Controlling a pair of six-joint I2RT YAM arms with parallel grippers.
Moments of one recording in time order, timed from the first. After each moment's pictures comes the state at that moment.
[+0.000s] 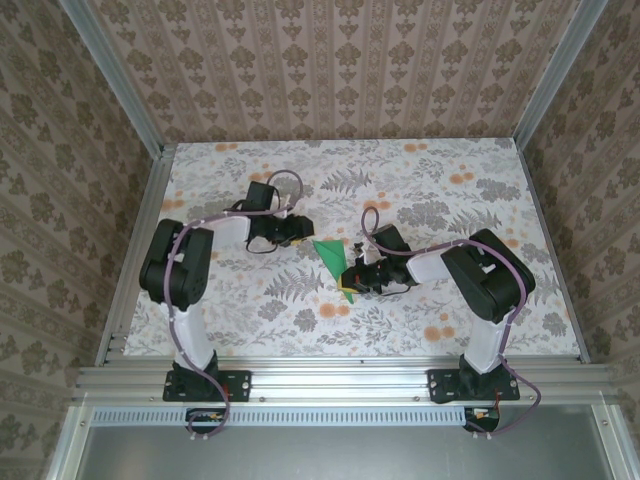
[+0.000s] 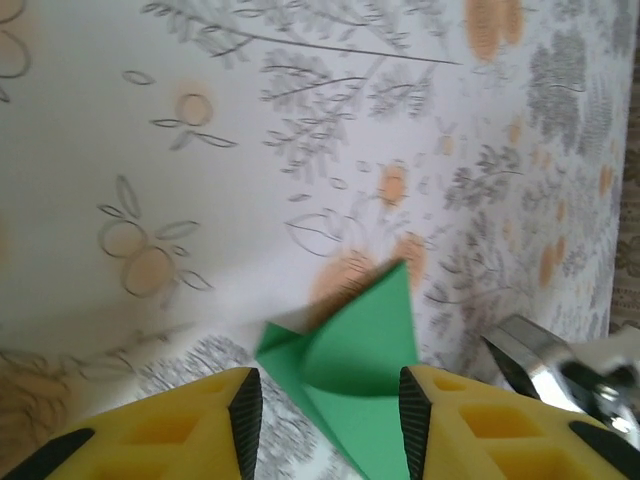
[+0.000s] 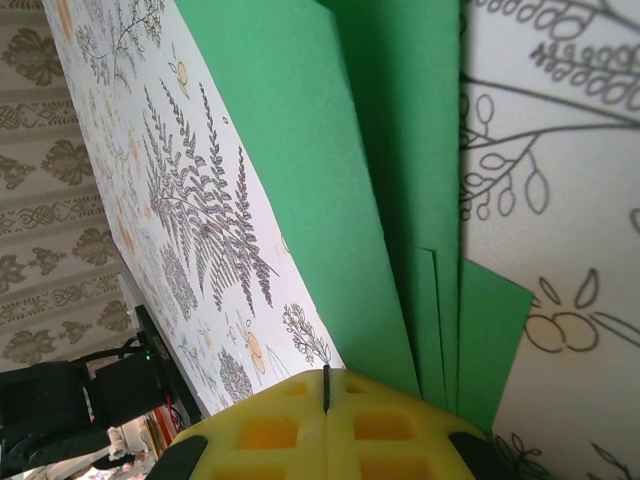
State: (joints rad) left arm -0.38 1.88 1.09 -0.16 0.67 -0.53; right arm 0.49 1.85 0.74 0.15 -0.75 0.79
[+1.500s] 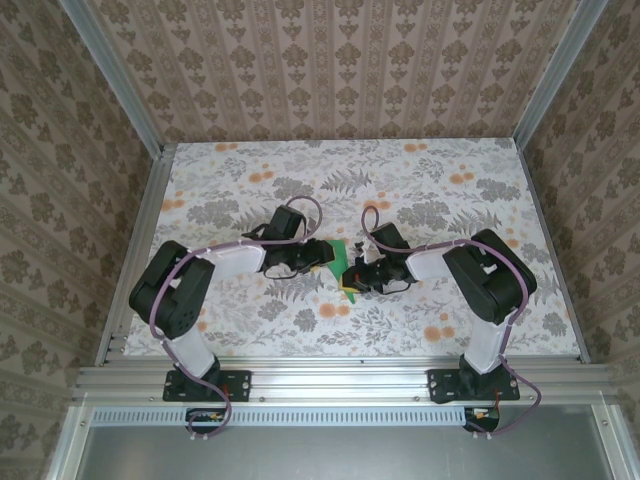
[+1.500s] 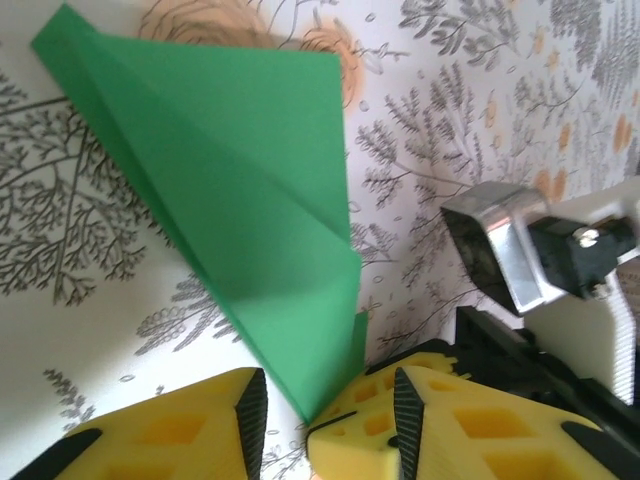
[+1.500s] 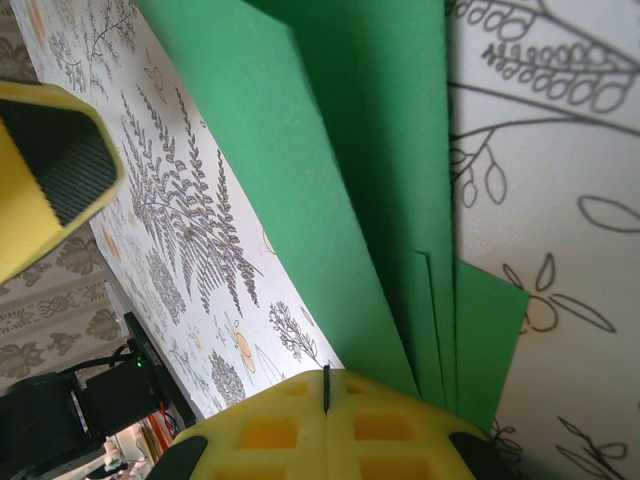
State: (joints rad) left arm -0.63 1.72 0.90 -0.08 0.49 -0.83; right arm 0.49 1.83 0.77 0.07 -0.72 0.79
